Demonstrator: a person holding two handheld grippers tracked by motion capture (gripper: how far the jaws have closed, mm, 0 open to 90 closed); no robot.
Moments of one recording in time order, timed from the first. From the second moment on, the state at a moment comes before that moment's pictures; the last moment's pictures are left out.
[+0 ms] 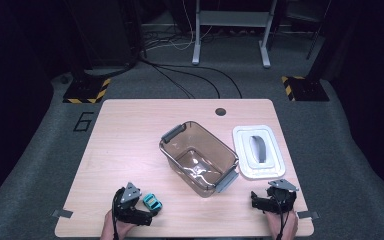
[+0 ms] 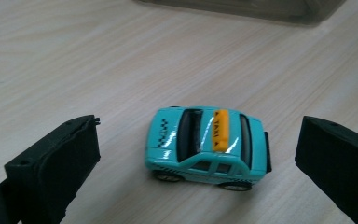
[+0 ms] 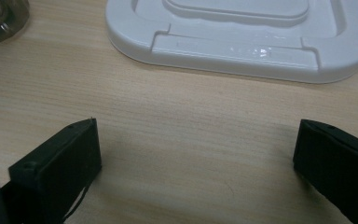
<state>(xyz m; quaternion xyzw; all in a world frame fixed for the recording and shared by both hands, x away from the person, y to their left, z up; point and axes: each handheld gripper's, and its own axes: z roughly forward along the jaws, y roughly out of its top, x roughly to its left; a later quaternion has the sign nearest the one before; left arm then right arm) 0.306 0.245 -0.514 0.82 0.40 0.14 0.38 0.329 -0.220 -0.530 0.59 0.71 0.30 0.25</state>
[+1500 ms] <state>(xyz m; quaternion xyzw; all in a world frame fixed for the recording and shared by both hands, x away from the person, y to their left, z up) 0.314 0.247 -0.519 0.83 0.38 0.17 0.37 0.328 -0.221 -0.530 0.59 0.71 0.30 0.25</state>
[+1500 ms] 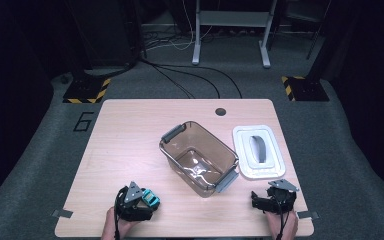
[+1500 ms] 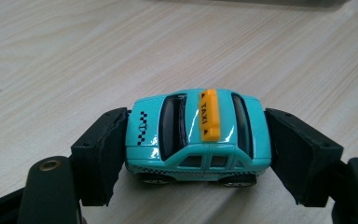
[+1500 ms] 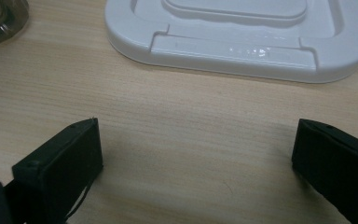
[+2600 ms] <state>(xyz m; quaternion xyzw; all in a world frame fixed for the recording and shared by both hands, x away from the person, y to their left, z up) 0.351 0.266 -0.478 0.84 0.36 0.16 0.36 0.329 -0.222 -0.530 0.58 0.71 0.30 0.25</state>
